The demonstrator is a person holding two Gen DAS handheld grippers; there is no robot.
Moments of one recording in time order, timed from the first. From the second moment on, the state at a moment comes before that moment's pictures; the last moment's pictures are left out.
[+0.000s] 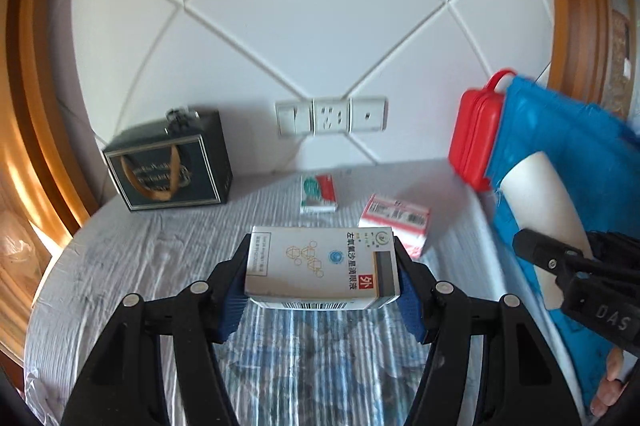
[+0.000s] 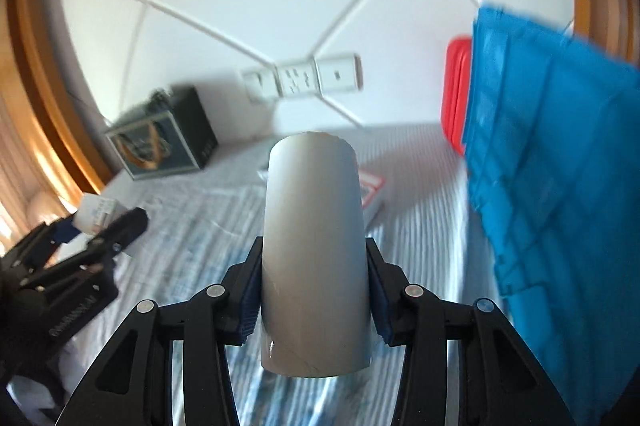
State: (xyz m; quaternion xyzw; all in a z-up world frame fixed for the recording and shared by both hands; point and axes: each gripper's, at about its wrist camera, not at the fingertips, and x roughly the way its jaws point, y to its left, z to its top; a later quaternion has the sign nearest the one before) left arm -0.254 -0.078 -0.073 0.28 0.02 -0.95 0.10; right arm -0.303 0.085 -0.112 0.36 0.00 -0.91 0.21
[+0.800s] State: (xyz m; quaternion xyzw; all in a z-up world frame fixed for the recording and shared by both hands) left arm -0.159 0.253 0.069 0.16 -0.03 -0.98 -0.11; right arm -0.114 0.402 0.055 0.19 -0.04 -0.98 0.02
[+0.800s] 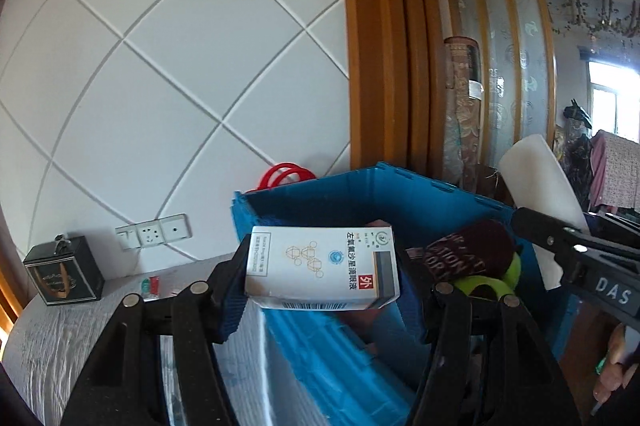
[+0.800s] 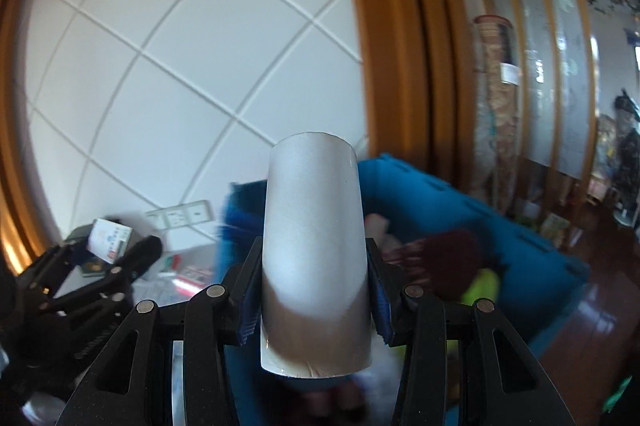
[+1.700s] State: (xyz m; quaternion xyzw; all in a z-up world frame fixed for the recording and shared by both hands) left arm -0.215 0.361 0.060 0.30 -0.06 -0.95 -0.10; right arm -0.193 0.507 -0.009 0.32 -0.02 -0.95 0.07
